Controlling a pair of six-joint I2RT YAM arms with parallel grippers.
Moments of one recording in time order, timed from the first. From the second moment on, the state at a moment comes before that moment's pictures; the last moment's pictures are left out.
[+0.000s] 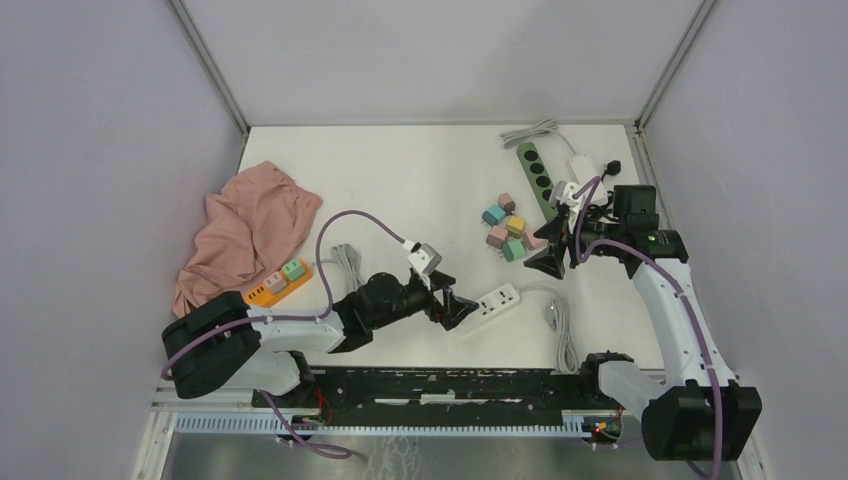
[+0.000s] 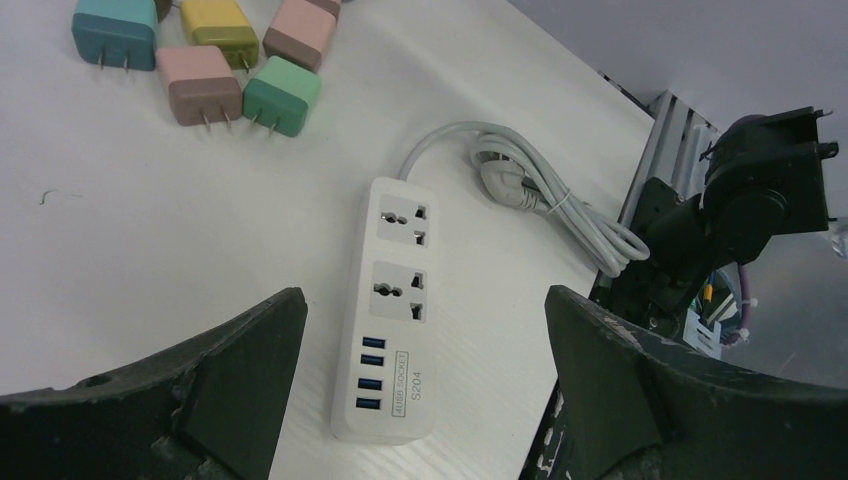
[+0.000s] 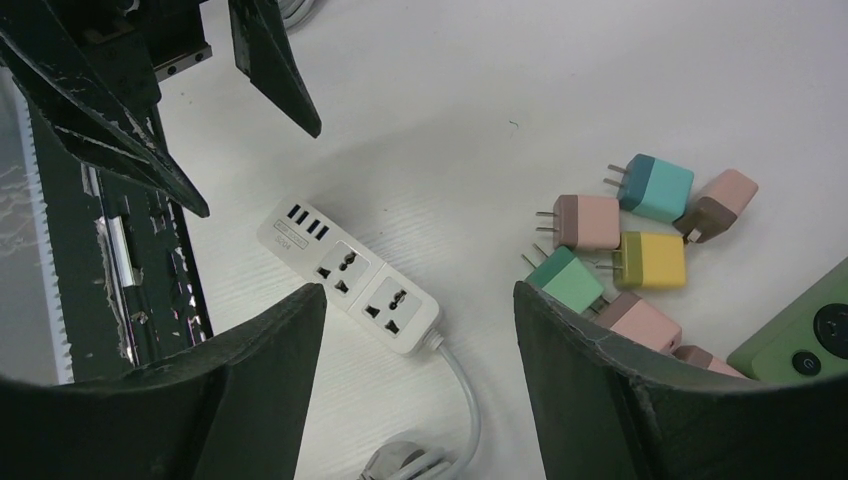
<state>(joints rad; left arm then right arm) -1.05 1.31 0.38 0.81 0.03 -0.38 -0.02 1.05 0.94 -0.77 -1.04 -0.72</state>
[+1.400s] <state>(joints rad) -1.19 1.78 1.00 -0.09 -0.18 -0.20 -0.02 1.05 0.94 -0.79 -0.98 -0.75</state>
